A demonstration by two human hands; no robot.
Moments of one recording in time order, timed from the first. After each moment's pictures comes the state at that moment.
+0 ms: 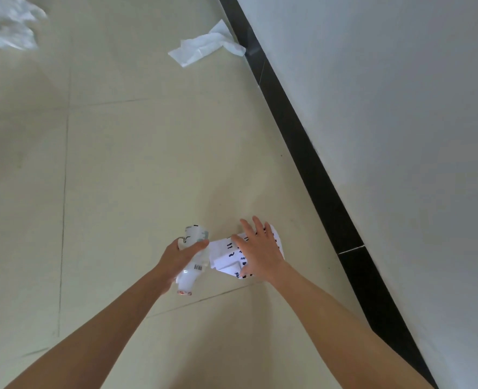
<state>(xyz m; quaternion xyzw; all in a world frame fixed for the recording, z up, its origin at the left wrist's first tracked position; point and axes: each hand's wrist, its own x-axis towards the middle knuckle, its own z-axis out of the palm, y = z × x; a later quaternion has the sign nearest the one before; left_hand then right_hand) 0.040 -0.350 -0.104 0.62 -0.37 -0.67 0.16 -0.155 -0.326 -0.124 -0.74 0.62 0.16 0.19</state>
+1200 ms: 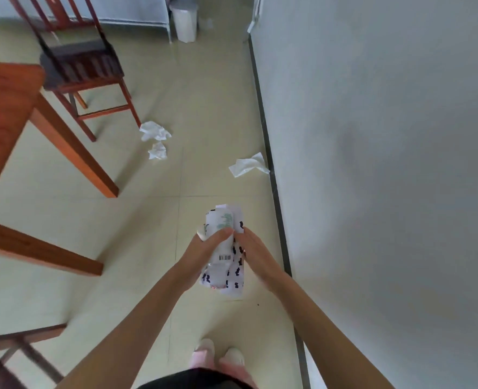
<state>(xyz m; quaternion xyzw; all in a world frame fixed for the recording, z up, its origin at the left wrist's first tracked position) 0.080 -0.329 0.656 0.52 -0.38 -0.70 0.32 -0.053 -0.326 0.646 -0.44 0.55 -0.26 0.66</state>
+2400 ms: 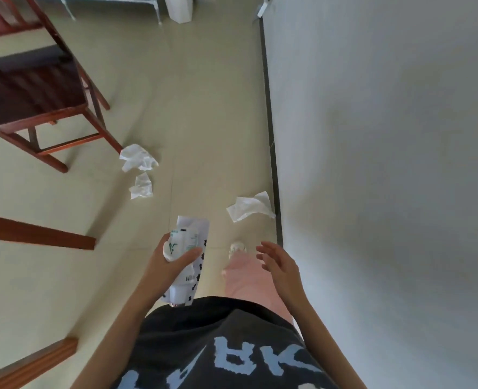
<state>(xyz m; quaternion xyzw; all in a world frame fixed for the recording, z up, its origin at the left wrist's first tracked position) 0.093 -0.784 0.607 0.70 -0.38 -0.55 0.27 -0.135 -0.766 0.583 -0.39 0.67 -0.29 0.56</state>
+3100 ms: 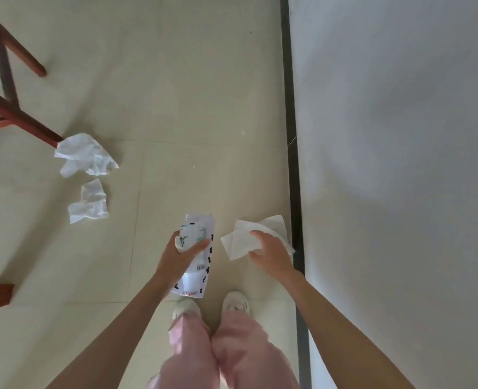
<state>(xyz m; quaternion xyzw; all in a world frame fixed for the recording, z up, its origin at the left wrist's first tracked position) 0.070 -1.046 0.230 0.69 -0.29 -0.62 0.25 -0.155 -1.063 0.173 -0.63 0.65 0.02 0.43</state>
